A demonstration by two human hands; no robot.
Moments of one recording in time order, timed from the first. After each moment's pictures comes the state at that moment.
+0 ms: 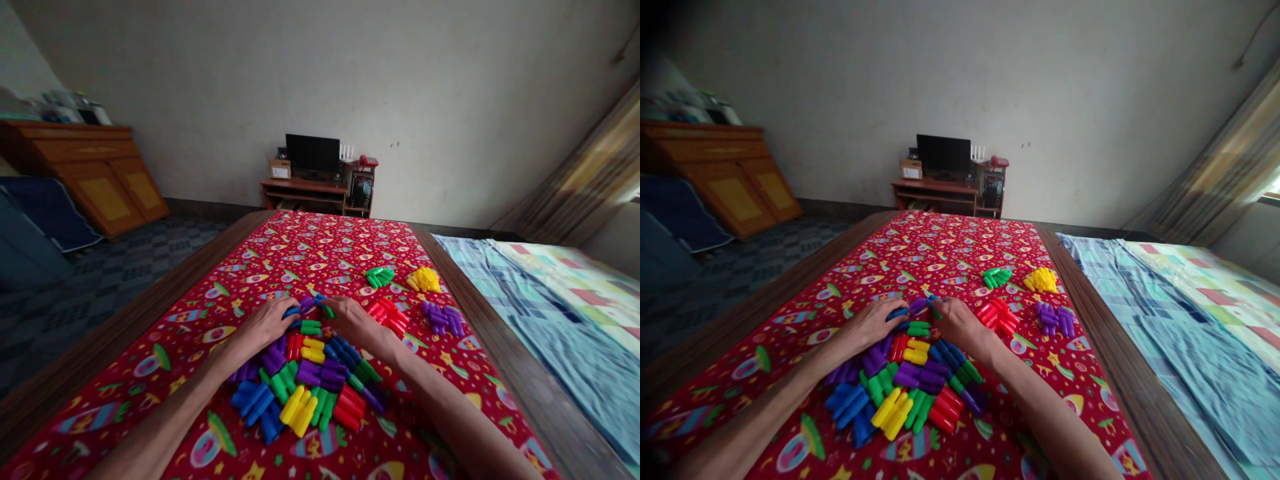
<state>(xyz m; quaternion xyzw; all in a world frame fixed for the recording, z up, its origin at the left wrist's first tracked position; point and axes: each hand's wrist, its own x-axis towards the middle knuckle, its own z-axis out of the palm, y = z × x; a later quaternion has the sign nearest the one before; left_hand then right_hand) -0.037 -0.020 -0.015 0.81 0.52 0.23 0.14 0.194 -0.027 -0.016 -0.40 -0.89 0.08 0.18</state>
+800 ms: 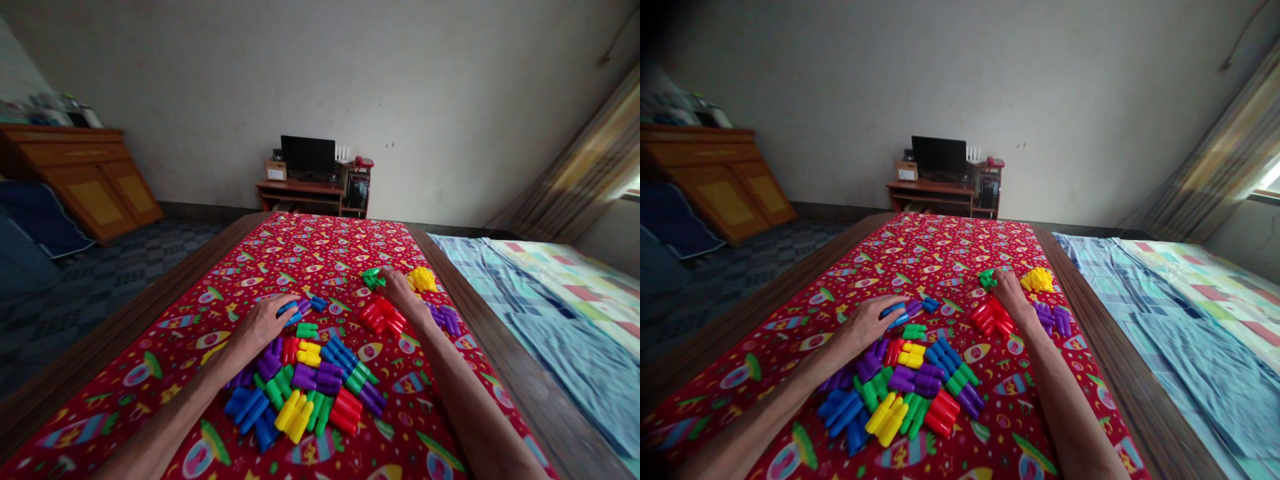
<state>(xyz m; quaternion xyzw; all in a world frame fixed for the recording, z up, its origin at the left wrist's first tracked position) -0.032 -0.022 -0.009 0.77 0.53 0.32 0.16 0.300 0.010 0.016 -0.60 -0.77 -0.01 0.21</state>
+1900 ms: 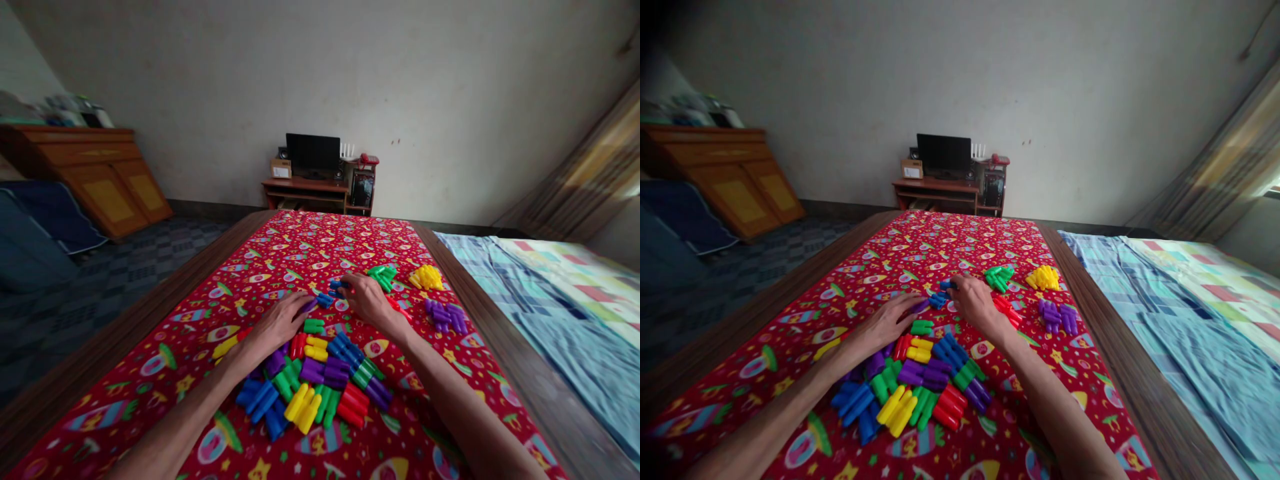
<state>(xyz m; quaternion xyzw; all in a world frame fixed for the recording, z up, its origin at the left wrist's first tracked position) -0.025 -0.021 -0.031 0.85 0.45 0.27 0.07 0.219 -0.014 0.016 -0.44 -0.84 -0.01 0.32</state>
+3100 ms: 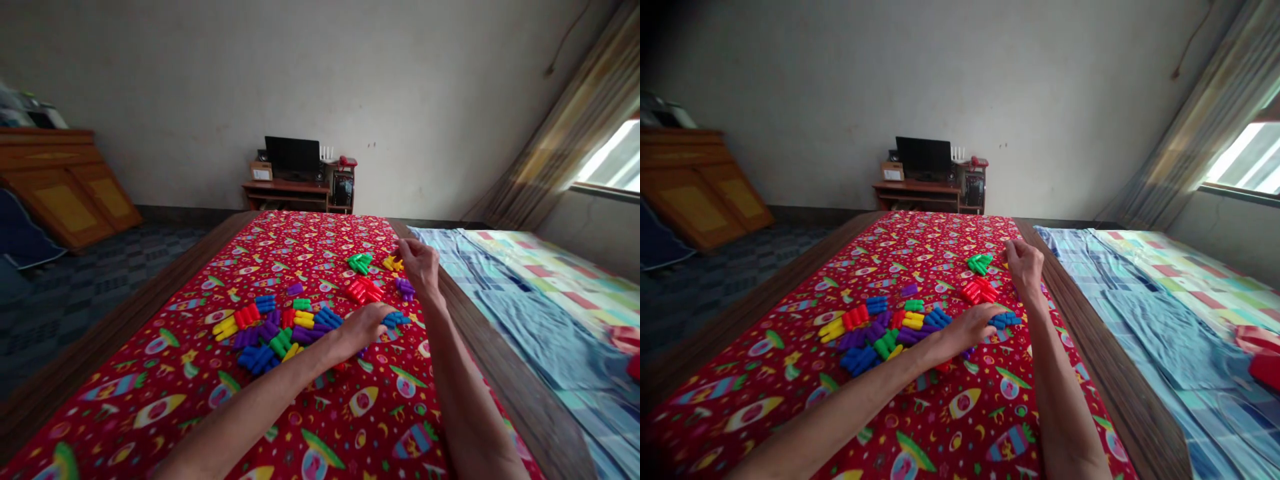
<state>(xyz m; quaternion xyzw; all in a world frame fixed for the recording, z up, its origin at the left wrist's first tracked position) 0.166 -0.089 -0.017 0.91 0.22 0.24 0.24 0.319 -0.066 0.084 -0.60 -0.57 0.03 0.56</state>
